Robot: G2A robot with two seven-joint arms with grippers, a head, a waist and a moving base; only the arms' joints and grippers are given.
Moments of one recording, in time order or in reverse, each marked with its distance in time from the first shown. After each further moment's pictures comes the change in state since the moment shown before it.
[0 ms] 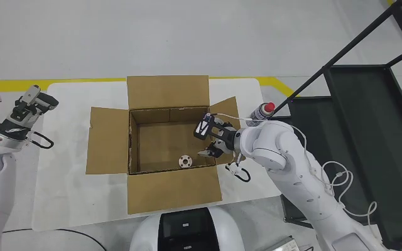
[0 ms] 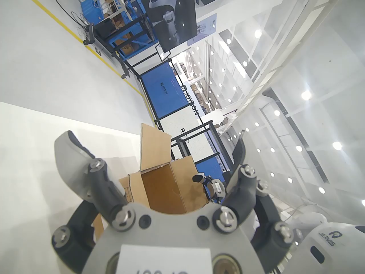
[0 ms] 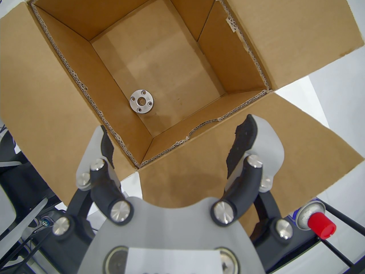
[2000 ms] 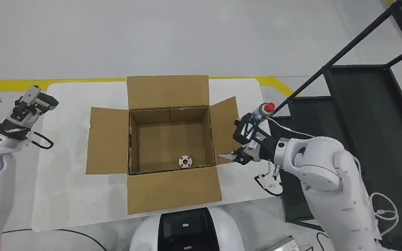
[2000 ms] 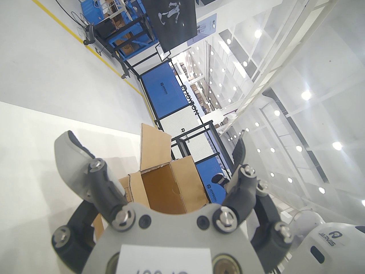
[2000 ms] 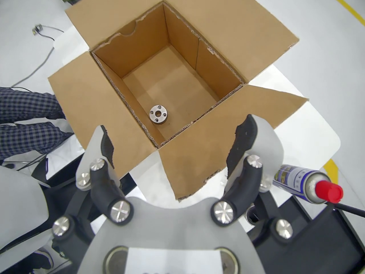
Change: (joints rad) left arm 0.000 0.000 0.000 0.000 0.000 0.000 0.000; right arm -0.287 0.030 0.374 -0.242 0.207 -0.059 -0.064
